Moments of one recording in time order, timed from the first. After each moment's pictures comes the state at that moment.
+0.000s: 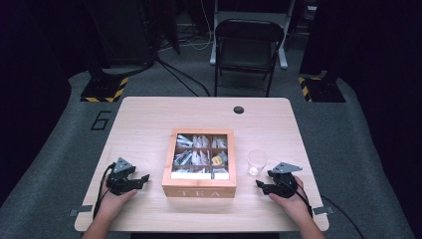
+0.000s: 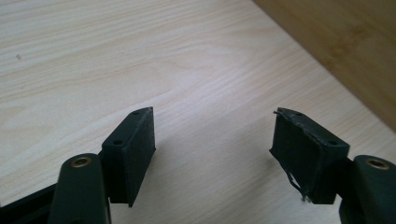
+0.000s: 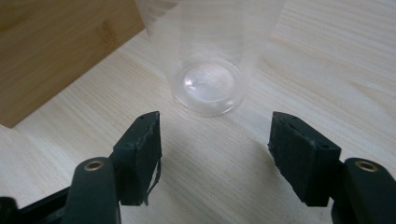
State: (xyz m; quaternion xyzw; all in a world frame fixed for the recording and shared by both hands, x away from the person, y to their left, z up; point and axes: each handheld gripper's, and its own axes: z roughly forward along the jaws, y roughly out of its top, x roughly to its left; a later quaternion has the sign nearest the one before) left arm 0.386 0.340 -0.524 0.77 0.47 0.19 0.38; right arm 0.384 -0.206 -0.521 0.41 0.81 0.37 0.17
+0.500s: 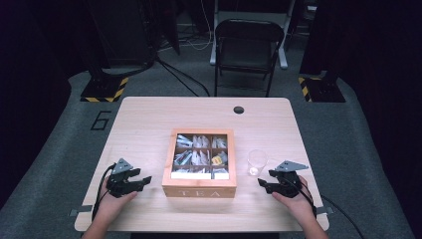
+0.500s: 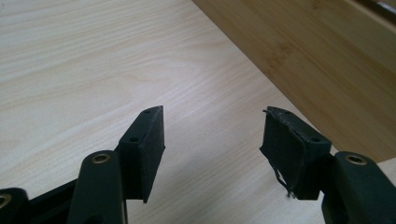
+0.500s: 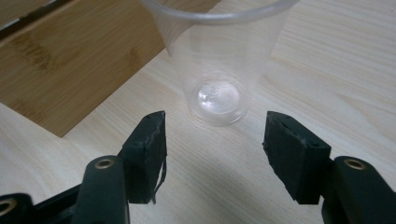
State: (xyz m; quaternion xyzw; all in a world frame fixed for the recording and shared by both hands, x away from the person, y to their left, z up) left arm 0.373 0.330 -0.503 0.79 0.44 0.17 0.39; right arm 0.375 -0.208 -0.496 0.42 0.80 0.39 0.16
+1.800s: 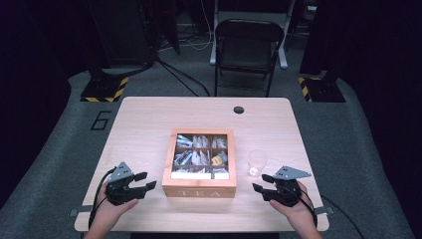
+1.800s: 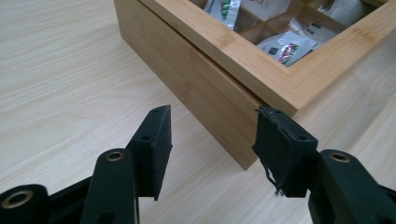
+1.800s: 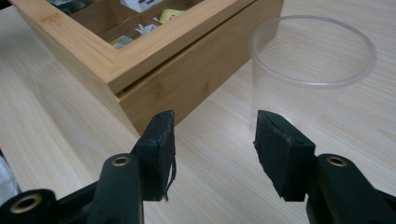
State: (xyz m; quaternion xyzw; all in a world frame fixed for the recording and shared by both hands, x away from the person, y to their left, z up) left arm 0.334 0.308 -0.463 0.80 0.39 0.15 0.44; right arm 0.337 -0.187 -0.461 0.38 0.80 0.43 0.15
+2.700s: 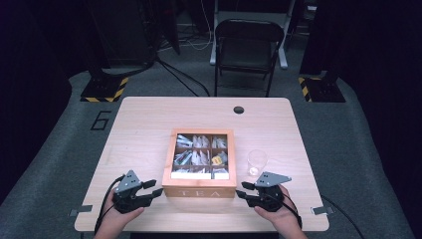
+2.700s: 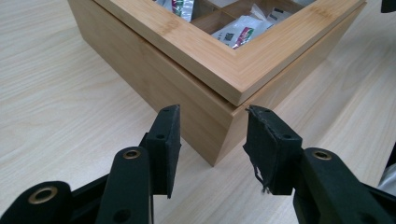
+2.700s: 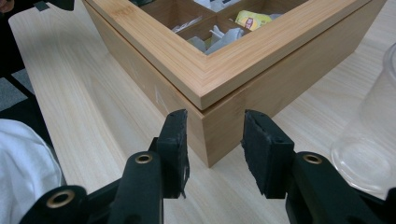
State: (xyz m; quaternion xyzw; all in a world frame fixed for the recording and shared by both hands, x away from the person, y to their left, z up) left arm 0.320 0.289 -0.475 0.81 0.35 0.14 0.44; right arm 0.329 -0.142 -0.470 0.32 0.83 0.45 0.11
